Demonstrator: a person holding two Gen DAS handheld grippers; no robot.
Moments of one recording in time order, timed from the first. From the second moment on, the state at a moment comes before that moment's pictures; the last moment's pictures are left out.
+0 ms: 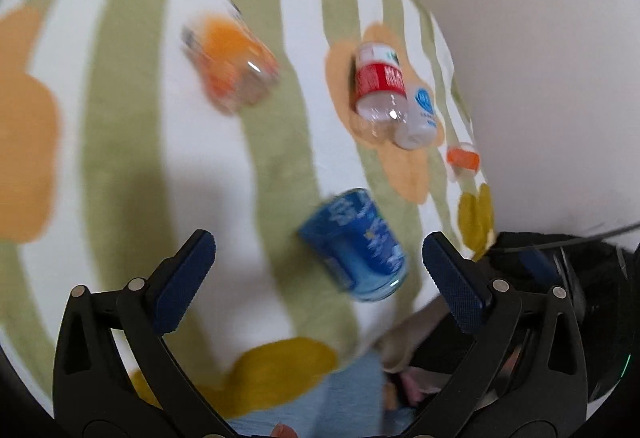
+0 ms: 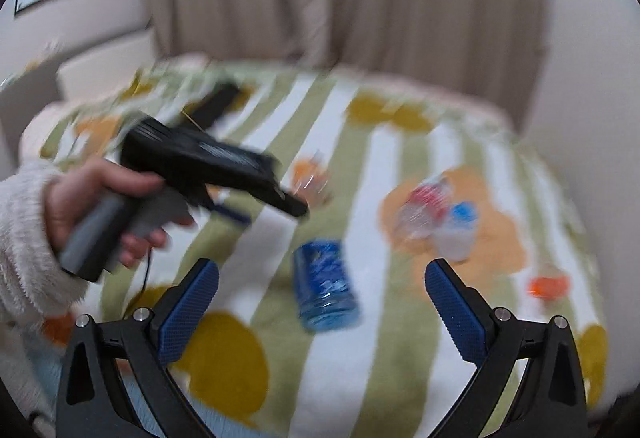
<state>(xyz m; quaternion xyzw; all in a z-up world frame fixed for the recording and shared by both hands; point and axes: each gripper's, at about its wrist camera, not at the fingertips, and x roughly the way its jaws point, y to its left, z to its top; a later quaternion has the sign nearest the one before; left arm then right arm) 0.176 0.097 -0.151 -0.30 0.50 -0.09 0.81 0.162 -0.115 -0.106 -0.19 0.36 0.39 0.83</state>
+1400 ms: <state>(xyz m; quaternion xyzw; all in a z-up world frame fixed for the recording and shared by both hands) 0.095 0.174 -0.108 -0.20 0.36 -0.07 0.91 0.132 -0.051 -0.233 -0.77 0.16 0.45 0.43</state>
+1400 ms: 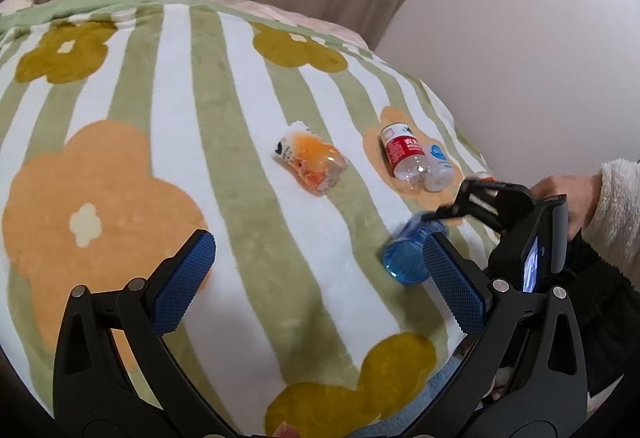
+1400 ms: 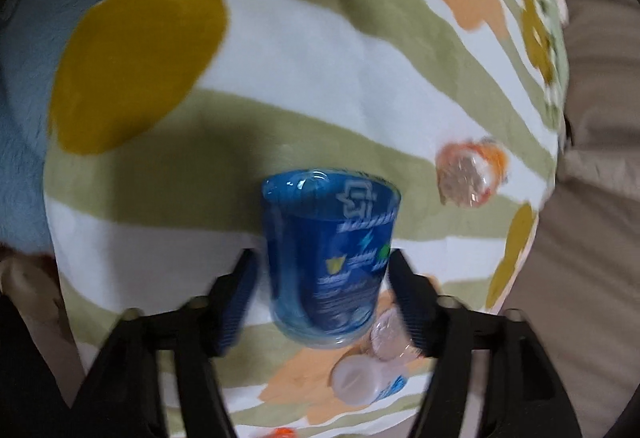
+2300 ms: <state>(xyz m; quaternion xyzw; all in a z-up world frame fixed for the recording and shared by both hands) 0.068 0.163 -0.075 -0.18 0.34 -0.12 0.91 0.253 -0.156 -0.245 0.45 0.59 0.11 0.66</state>
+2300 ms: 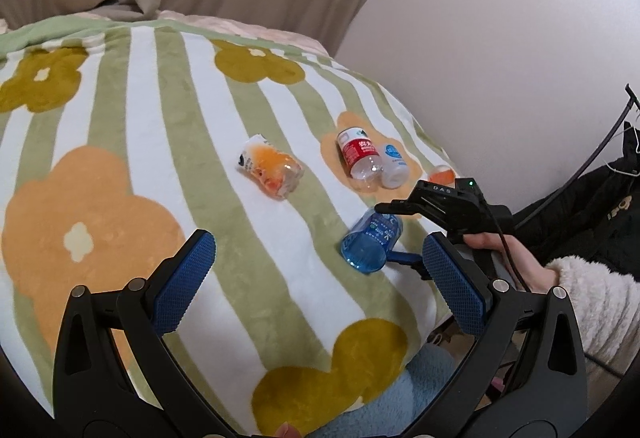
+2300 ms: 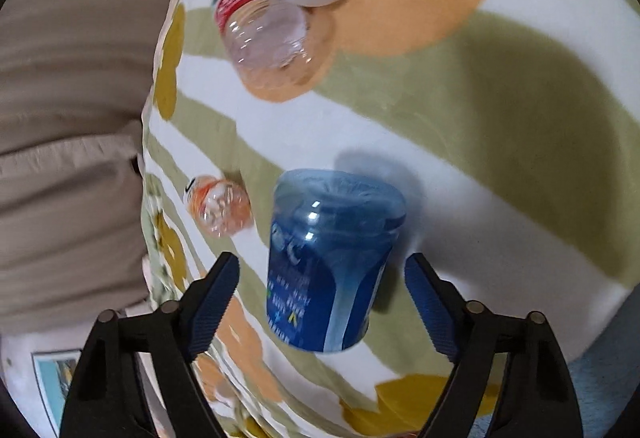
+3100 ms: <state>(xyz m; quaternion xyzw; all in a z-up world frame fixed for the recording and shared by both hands) 0.076 0.123 -0.083 -0.11 0.28 -0.08 0.95 0.159 -0.157 -0.186 0.01 0.22 0.28 0.93</state>
